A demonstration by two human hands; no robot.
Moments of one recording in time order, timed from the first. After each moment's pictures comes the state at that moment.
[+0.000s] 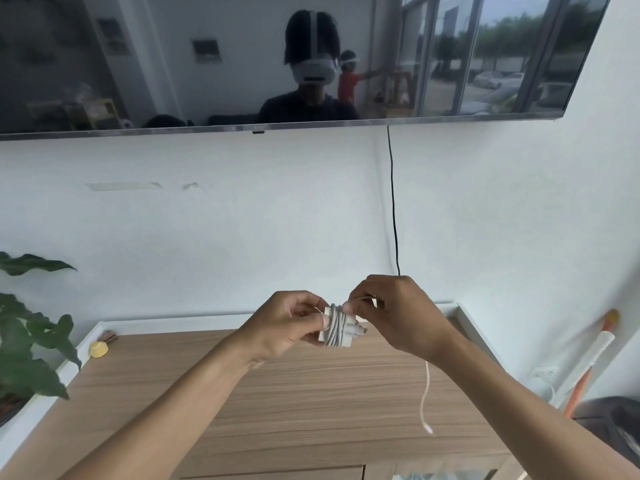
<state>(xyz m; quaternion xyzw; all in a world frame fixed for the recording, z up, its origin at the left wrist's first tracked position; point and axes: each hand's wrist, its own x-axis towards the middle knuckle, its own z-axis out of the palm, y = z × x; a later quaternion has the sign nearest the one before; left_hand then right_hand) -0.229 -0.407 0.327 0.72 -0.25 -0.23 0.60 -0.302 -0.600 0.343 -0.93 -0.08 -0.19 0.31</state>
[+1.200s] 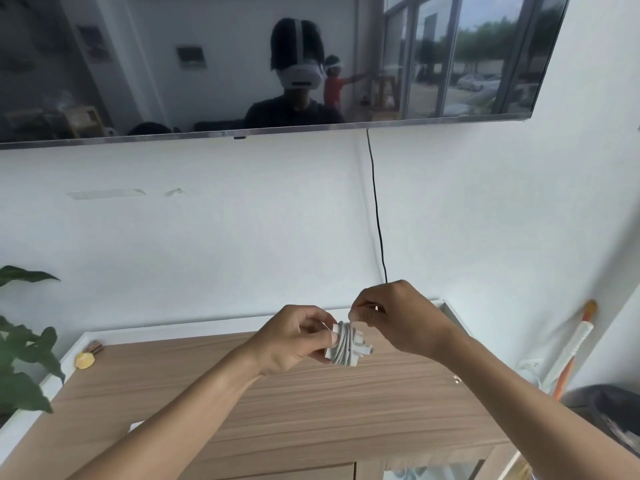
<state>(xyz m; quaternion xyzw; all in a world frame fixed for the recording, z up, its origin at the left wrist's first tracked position) -0.247 -0.430 0.316 0.73 -0.27 -0.27 0.57 -0.321 -0.623 0.343 -0.95 -0.05 -0.11 0.29</state>
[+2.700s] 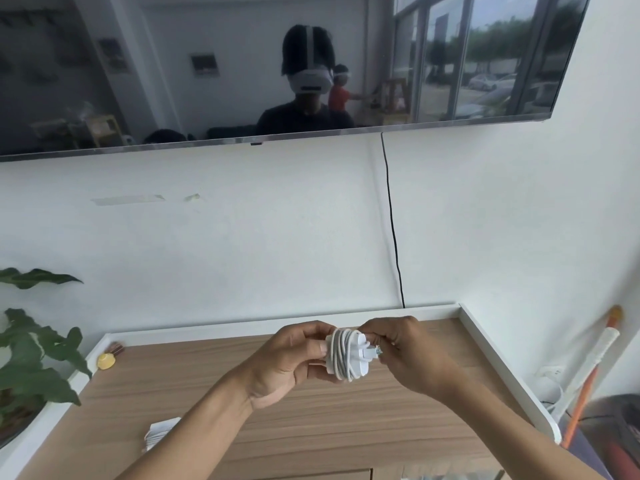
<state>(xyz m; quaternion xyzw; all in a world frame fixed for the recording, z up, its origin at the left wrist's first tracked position) -0.251 -0.396 0.304 0.54 -0.27 -0.39 0.69 -0.326 -0.605 0.299 -0.91 -0.13 -0.17 0.35</state>
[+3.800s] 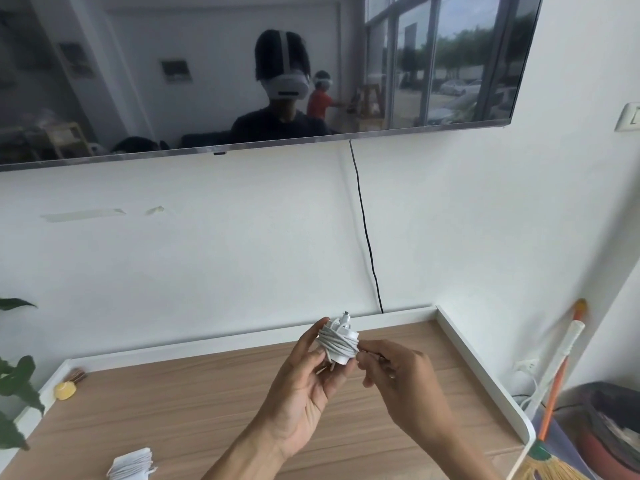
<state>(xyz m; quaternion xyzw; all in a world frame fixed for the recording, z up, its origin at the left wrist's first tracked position) -0.290 -0.460 0.291 0.39 -0.10 -0.33 0.86 -0.358 -0.606 0.281 -0.83 0.03 -0.28 0.48</state>
